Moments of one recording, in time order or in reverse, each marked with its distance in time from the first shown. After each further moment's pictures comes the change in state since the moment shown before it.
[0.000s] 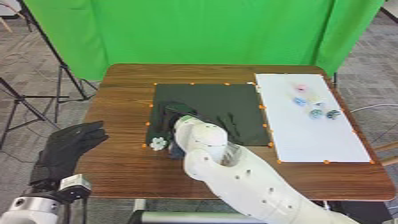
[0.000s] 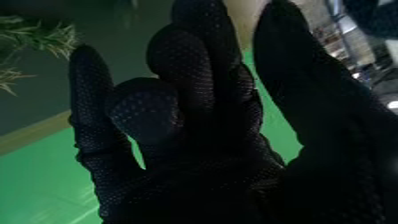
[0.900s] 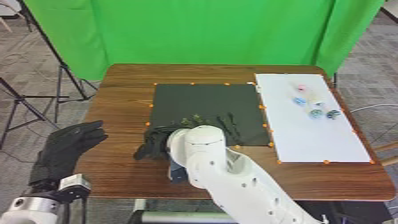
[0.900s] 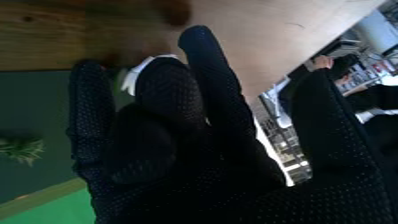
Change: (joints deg) left arm -0.7 -0.2 0.6 0.5 -0.1 0.0 0.6; right arm -5.5 -3.1 4.2 -5.0 2.5 -24.2 -2.4
